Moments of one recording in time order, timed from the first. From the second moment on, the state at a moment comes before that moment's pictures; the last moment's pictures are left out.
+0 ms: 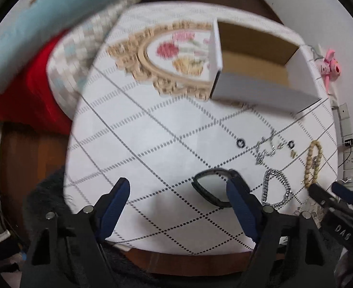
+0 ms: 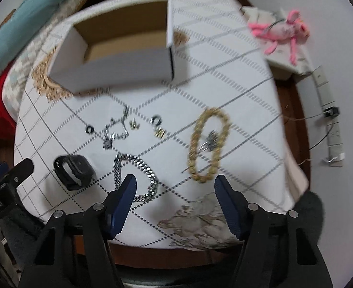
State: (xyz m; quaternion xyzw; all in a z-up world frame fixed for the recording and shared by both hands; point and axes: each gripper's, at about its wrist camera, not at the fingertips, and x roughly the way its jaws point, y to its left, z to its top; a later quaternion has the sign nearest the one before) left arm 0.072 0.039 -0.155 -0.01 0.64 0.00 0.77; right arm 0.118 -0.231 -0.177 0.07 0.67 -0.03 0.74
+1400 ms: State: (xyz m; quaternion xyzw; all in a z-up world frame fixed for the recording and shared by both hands) left arm 0.059 0.012 -0.170 0.03 0.60 -0.04 0.80; right arm 0.093 -0.212 -0.156 0.14 0.61 0.03 0.78
